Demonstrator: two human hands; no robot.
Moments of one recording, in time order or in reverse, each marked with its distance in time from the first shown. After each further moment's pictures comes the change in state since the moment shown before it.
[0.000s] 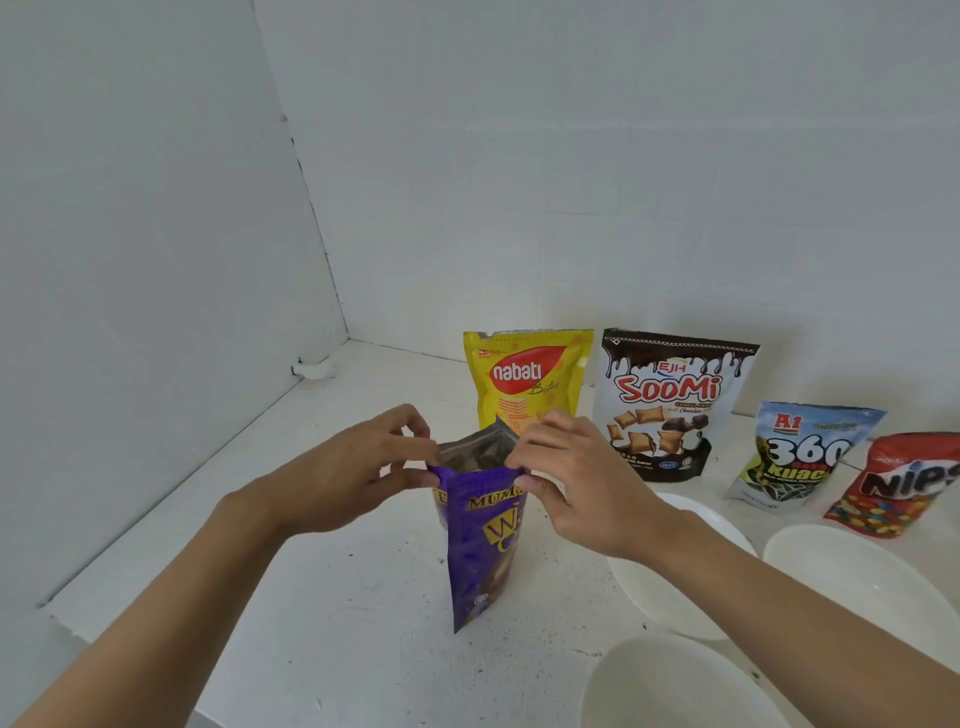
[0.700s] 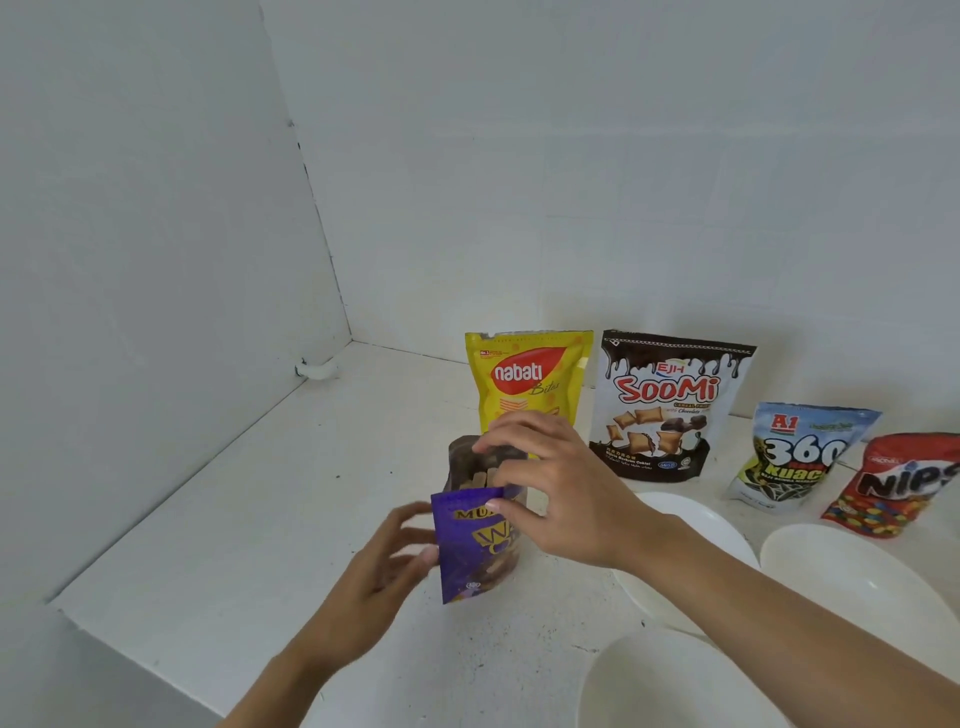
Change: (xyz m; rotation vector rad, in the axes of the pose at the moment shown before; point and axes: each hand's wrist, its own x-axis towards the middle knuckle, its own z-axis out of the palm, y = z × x) left_hand -0.054 0.017 0.122 -0.941 0.293 -0.291; right_hand 0.006 -0.025 -0.001 0.060 -0.009 -0.031
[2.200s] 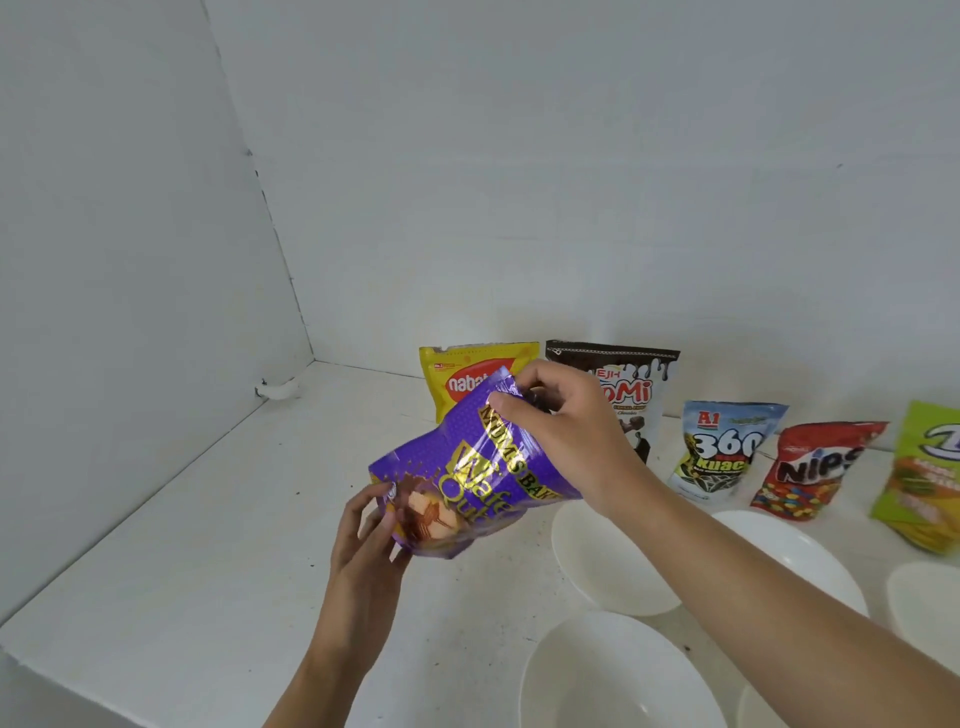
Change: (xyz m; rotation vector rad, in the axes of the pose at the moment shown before) left_hand 0.016 0.017 0.057 -0.726 0.321 0.077; right_hand 0.002 -0.010 -0.065 0.657 0.397 0.503
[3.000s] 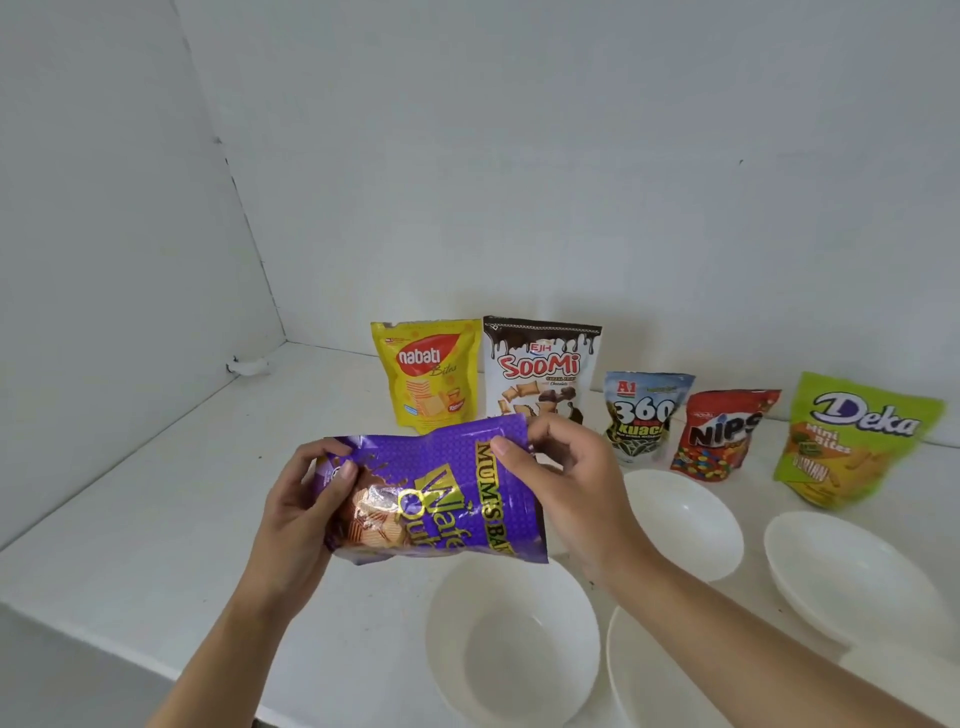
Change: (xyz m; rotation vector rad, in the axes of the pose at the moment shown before) left_hand -0.054 0.035 0.055 0.177 -0.047 0.098; right_hand -0.118 -0.002 -0.062 0.173 0.128 0.085
